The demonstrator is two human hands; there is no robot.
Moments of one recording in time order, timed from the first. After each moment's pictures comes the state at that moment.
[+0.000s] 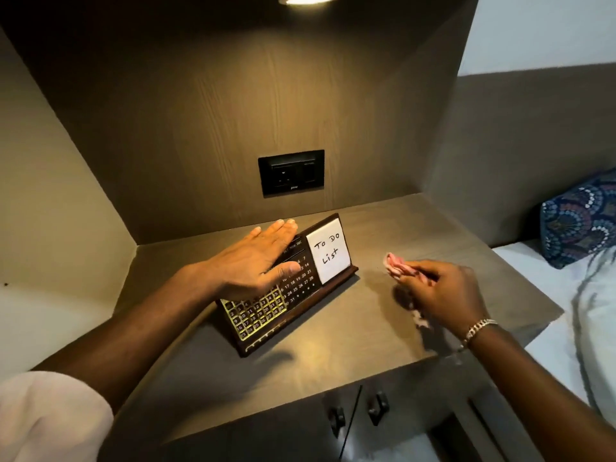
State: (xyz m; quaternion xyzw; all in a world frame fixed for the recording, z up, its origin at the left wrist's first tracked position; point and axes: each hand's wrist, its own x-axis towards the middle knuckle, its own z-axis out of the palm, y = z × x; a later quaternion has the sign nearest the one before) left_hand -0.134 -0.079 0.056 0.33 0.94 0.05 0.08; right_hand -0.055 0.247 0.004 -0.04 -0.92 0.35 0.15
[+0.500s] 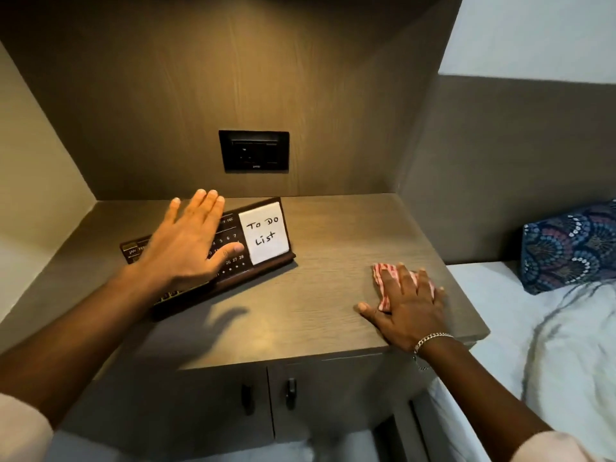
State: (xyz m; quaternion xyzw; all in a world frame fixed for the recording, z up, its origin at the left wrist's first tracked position) left_hand -0.099 -0.022 0.032 0.10 0.99 -0.05 -0.08; right_hand -0.068 0.362 -0.060 0.00 -1.00 0.04 -0.02
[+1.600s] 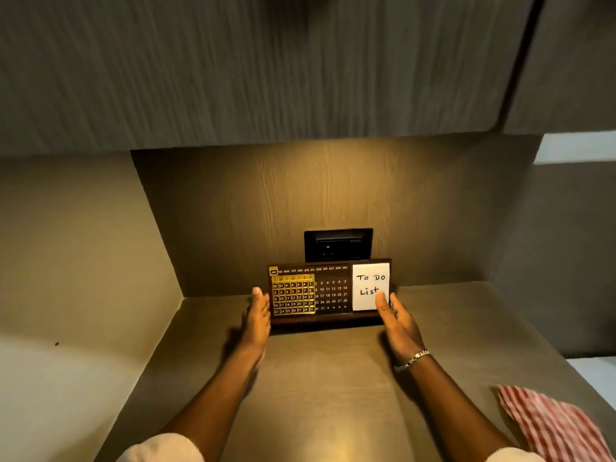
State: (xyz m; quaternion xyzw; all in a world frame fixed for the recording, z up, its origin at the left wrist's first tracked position) left_hand -0.200 -0.084 -0.006 -0.17 0.63 0.76 -0.05; right_hand -0.226 0.170 -0.031 -0.08 -0.76 0.65 -0.02
